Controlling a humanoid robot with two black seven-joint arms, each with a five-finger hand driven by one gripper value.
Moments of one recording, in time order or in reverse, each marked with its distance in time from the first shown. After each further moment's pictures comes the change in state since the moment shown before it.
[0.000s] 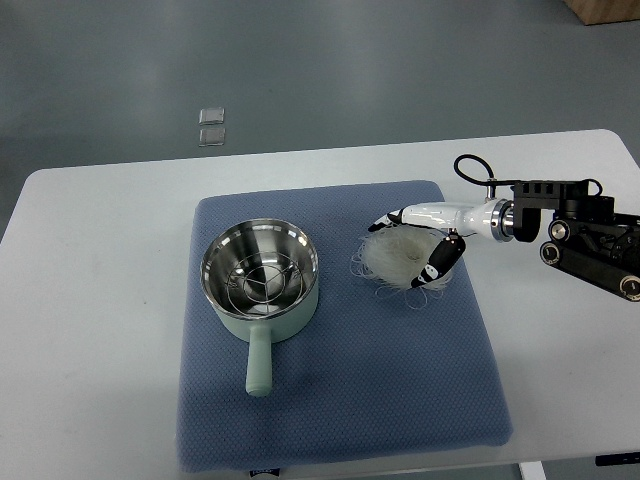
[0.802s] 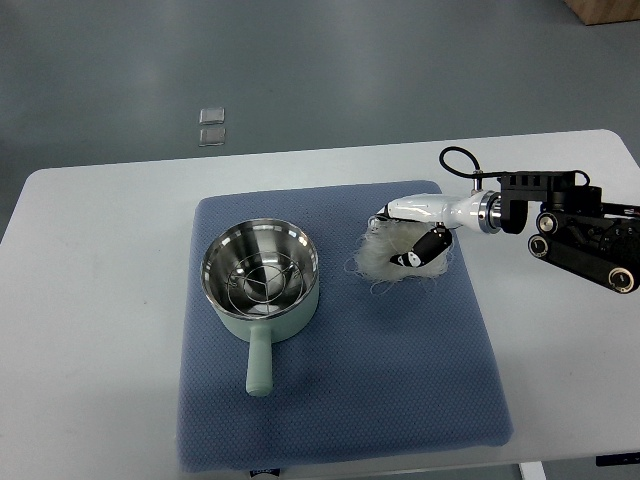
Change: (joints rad) left arm 0.000 0.000 0.000 0.000 0.000 0.000 0.000; right arm 0.062 0.033 -0.021 -0.002 -0.010 -0.009 0.025
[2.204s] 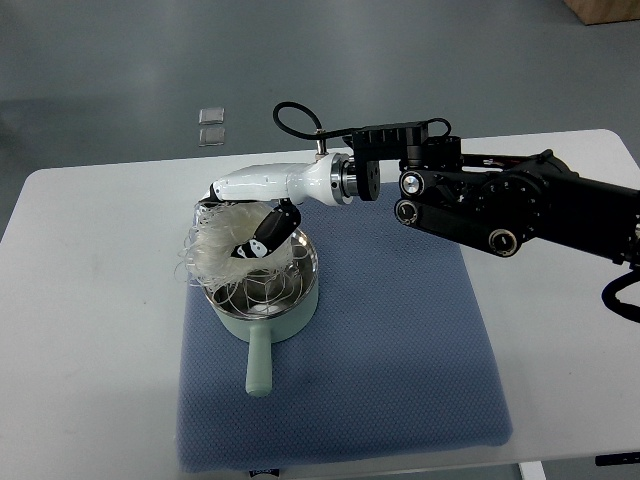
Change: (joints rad) left arm 0.000 0.000 0.000 0.000 0.000 0.000 0.000; right arm 0.228 0.320 -0.002 0.011 0.097 0.031 0.047
